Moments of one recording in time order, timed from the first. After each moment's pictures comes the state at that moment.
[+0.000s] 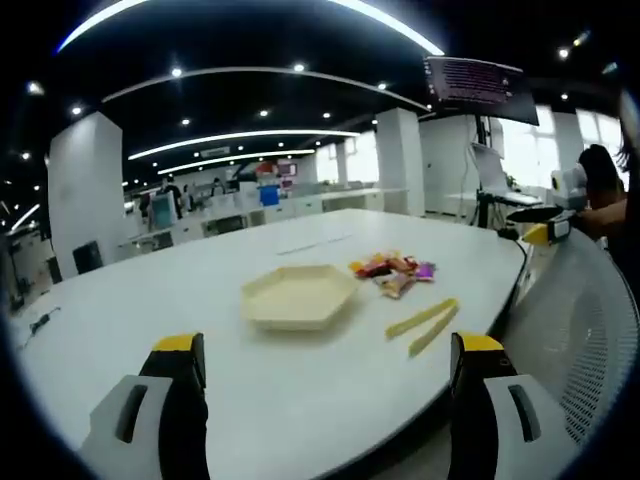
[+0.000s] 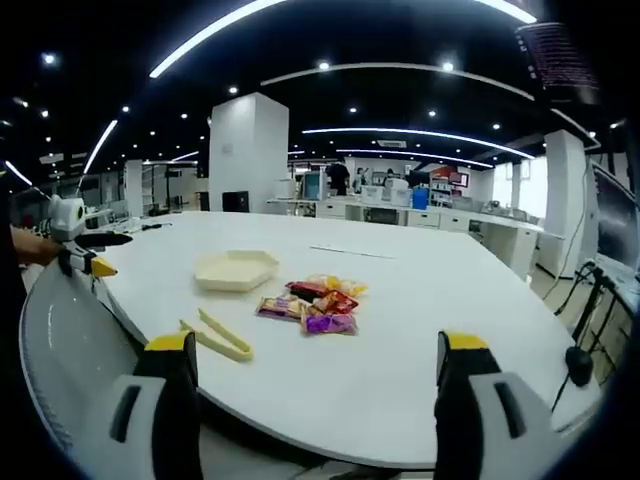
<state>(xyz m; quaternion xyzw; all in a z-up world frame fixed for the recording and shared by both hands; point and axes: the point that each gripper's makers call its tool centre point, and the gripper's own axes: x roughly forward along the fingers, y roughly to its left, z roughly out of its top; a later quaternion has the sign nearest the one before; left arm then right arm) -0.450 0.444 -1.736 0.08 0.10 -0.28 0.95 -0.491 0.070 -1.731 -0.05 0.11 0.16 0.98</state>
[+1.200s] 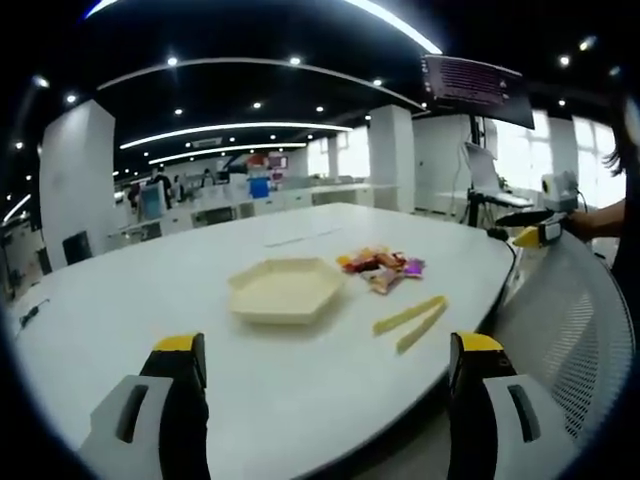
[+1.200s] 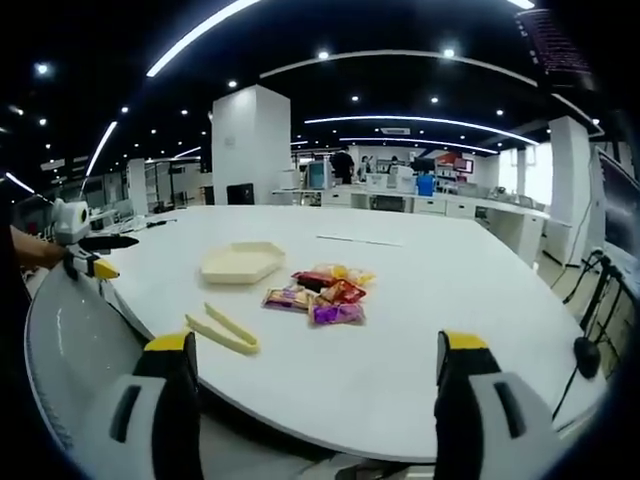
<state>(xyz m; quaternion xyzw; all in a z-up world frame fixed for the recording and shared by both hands) -0.452 0.435 -1.741 0.06 0.12 -0.31 0.94 -0.491 0.076 -1.738 -0.04 0.14 0.17 0.97</state>
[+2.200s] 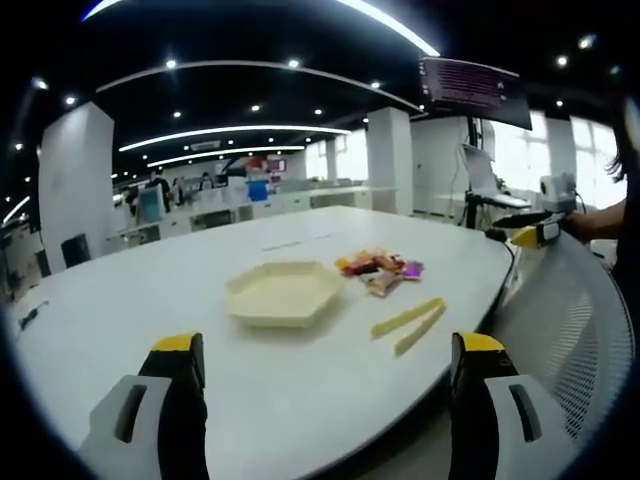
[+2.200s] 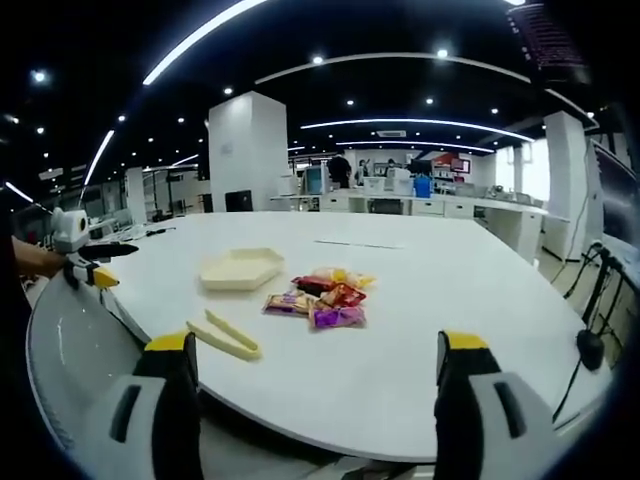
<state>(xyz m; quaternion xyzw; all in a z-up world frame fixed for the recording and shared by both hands) -0.453 0.434 -1.739 0.06 0.11 -0.31 0.94 -0.491 0.077 -1.734 -0.02 0.13 0.17 0.98</state>
